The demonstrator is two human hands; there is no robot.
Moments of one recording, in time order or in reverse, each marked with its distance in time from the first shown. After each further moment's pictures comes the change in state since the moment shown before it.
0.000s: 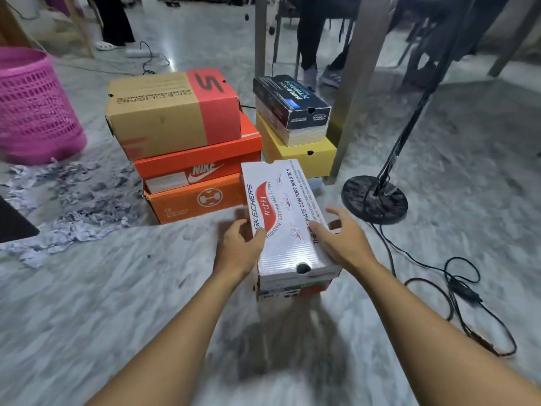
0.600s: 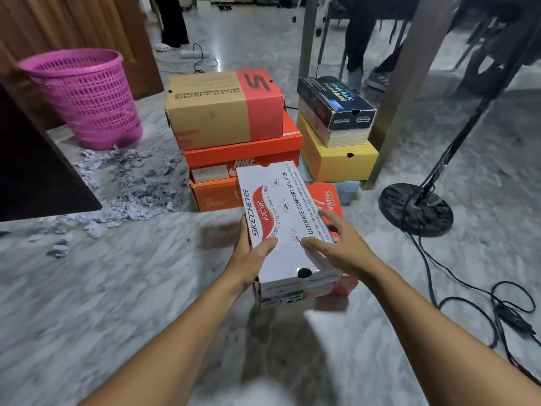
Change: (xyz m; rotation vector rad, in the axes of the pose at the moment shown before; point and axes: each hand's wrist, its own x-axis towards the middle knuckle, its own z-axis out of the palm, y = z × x) left_hand -0.024 -0.029 -0.035 -0.289 -0.085 -0.026; right_hand -0.015 -0.021 0.032 0.219 -0.361 -0.181
